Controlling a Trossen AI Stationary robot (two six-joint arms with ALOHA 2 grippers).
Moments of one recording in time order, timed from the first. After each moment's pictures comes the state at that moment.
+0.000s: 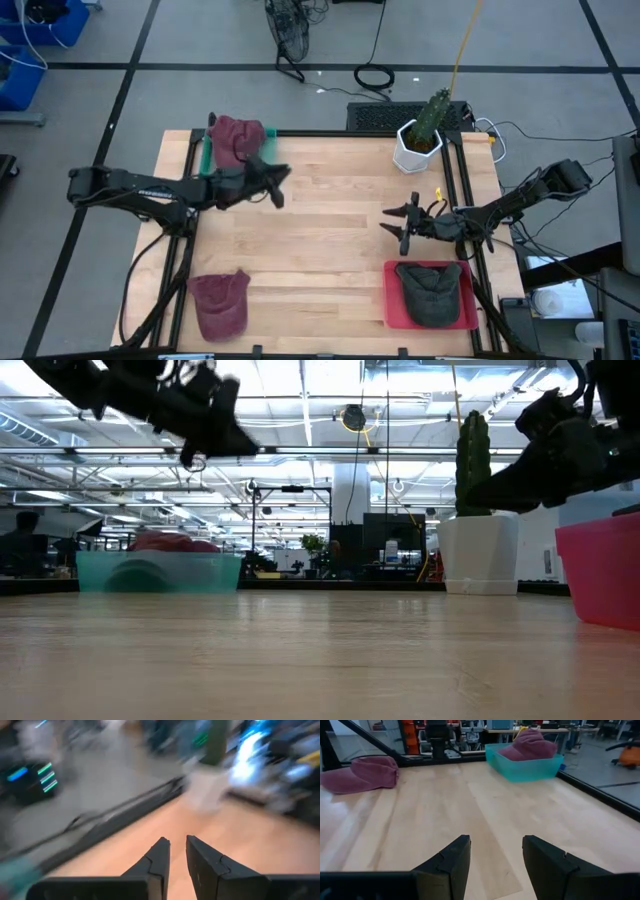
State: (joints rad) left arm 0.12 1.13 0.54 0.35 -0.49 -0.22; right arm 0.32 0.99 0.07 0.68 0.58 0.17
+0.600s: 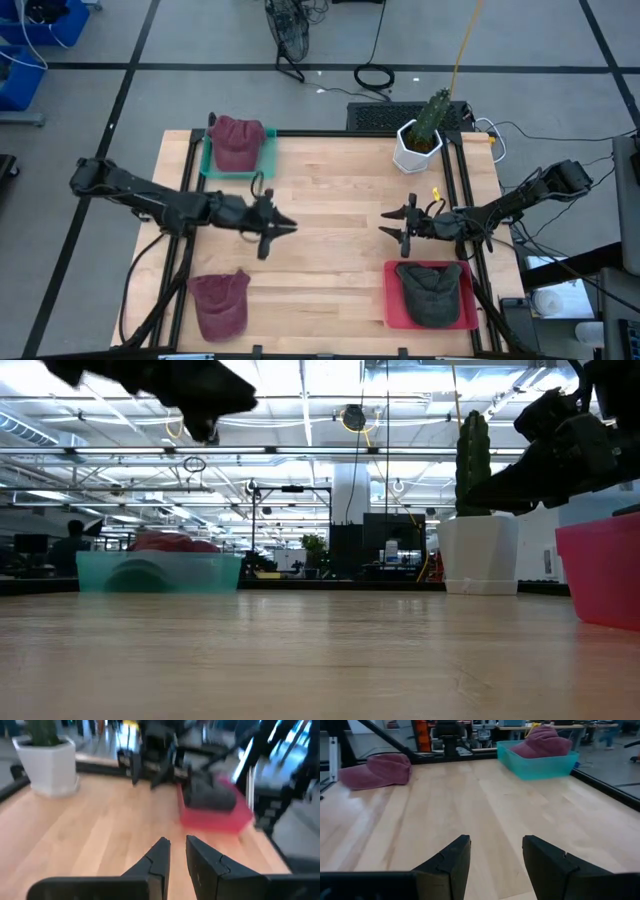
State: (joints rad) left arm -0.16 1.15 0.60 0.31 -0.10 -0.19; right arm 0.30 0.99 0.07 0.68 0.49 0.16
